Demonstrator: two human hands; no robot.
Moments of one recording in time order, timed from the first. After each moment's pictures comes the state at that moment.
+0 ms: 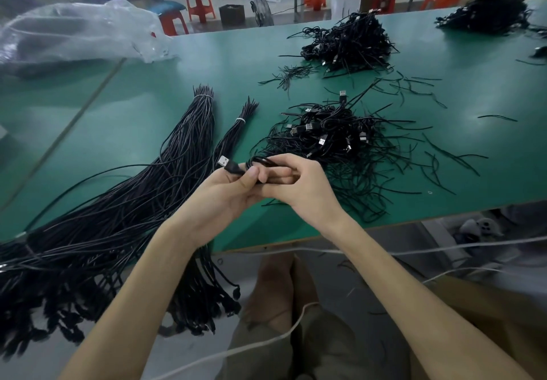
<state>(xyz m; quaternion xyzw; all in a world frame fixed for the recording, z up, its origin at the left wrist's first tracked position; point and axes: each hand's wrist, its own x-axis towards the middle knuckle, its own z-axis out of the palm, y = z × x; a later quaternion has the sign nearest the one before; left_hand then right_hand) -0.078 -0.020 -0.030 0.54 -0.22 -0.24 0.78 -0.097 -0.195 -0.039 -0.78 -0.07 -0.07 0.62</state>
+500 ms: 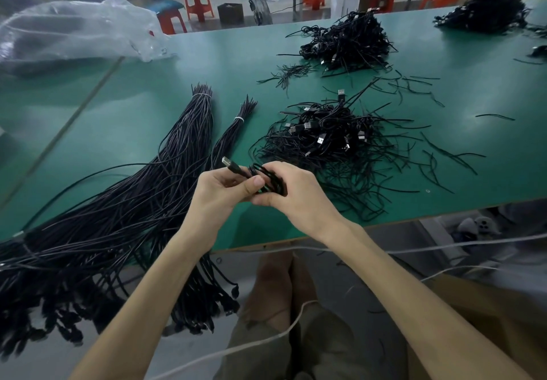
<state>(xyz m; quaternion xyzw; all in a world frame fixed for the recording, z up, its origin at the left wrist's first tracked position) -0.082 -0.022 -0.049 0.66 -0.12 -0.03 0.74 -0.100 -0.195 -0.041 -0.86 -0.14 -0.06 0.49</state>
